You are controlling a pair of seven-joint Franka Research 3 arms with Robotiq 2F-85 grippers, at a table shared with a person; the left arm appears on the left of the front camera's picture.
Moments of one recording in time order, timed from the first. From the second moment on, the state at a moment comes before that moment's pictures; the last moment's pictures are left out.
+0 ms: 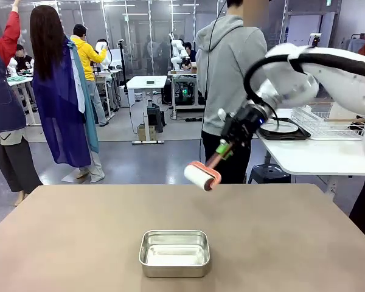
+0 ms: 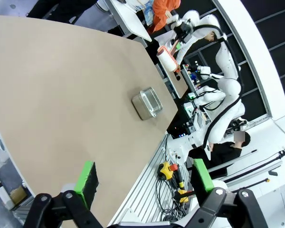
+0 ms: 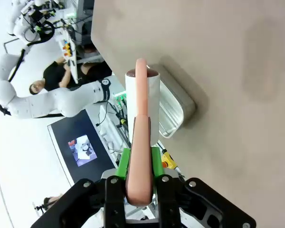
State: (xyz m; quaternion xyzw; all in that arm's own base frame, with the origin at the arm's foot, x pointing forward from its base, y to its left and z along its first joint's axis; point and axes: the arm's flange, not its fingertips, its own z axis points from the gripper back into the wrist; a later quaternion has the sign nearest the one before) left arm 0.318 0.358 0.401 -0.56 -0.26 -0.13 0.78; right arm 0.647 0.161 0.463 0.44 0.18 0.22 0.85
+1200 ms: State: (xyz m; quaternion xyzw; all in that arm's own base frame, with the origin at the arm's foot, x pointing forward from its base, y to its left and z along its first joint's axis) left arm 0.318 0.359 0.401 -0.56 -0.26 -0.13 0.78; right arm 0.579 0.078 0.373 0.54 0.12 0.22 0.80
